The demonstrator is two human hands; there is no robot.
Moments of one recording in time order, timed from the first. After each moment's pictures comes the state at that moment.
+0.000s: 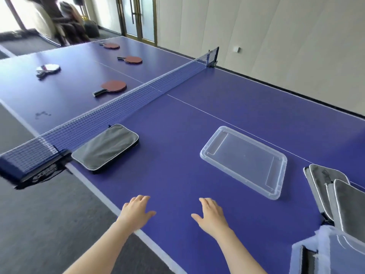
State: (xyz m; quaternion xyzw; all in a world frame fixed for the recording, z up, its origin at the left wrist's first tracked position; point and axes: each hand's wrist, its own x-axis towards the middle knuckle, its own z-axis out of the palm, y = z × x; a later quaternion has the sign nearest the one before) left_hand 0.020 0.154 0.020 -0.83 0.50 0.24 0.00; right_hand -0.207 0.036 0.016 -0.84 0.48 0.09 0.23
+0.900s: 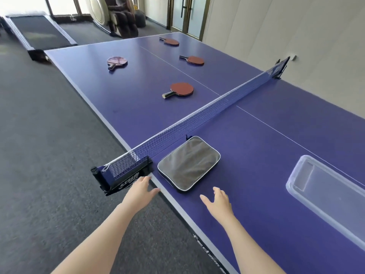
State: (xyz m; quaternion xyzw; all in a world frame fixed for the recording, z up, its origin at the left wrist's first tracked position) left_hand 0.361 0.242 0.024 -0.87 0.35 0.28 -0.21; right_hand 0.143 0.090 0.025 -0.79 0.53 0.05 0.32
